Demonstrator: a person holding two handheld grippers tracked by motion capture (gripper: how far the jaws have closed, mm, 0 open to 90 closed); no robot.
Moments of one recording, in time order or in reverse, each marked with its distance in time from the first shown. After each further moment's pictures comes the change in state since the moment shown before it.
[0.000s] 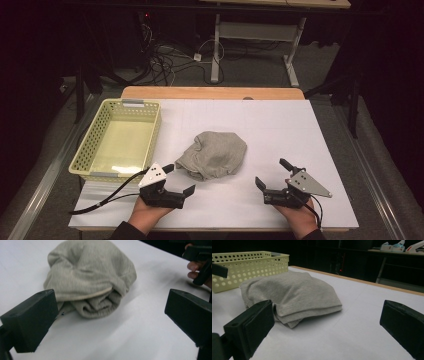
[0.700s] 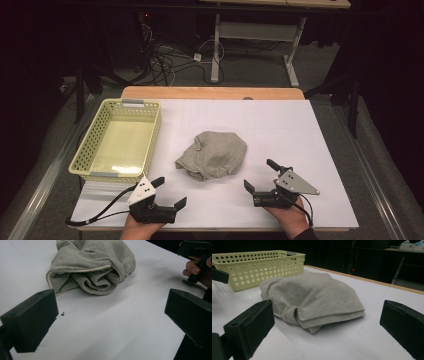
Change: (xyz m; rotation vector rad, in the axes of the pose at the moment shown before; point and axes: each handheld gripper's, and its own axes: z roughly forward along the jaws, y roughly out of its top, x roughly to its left) left arm -0.011 -0.024 -0.025 -0.027 0.041 -0.058; right arm 0.020 0.004 0.017 0.010 0.093 -0.011
